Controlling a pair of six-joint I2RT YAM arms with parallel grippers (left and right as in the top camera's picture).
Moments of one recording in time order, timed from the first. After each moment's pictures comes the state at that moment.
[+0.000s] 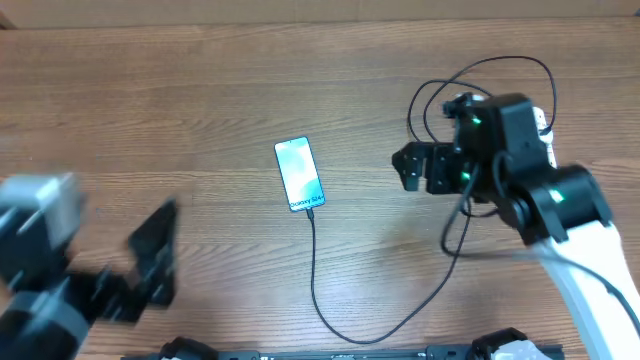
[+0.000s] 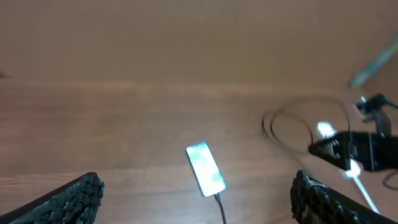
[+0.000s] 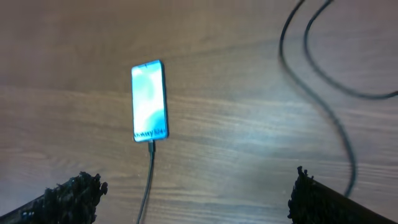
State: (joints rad) left arm -0.35 1.00 2.12 -1.52 -0.13 -0.28; right arm 0.30 1.20 1.31 -1.01 -0.17 0.31
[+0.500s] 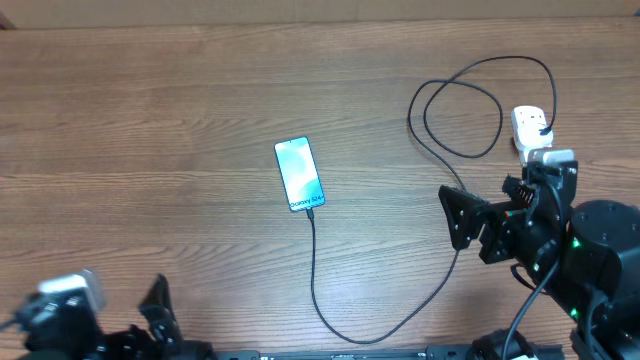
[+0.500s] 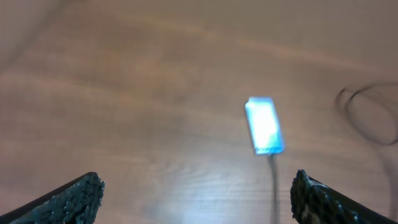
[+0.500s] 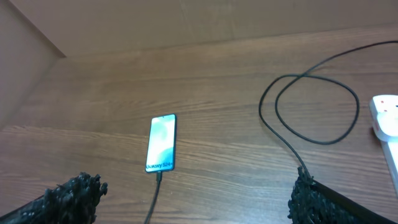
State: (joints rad) left arm -0.08 0.55 1.46 -1.53 -0.13 -0.28; right arm 0.30 0.75 1.23 -1.01 -0.09 0.28
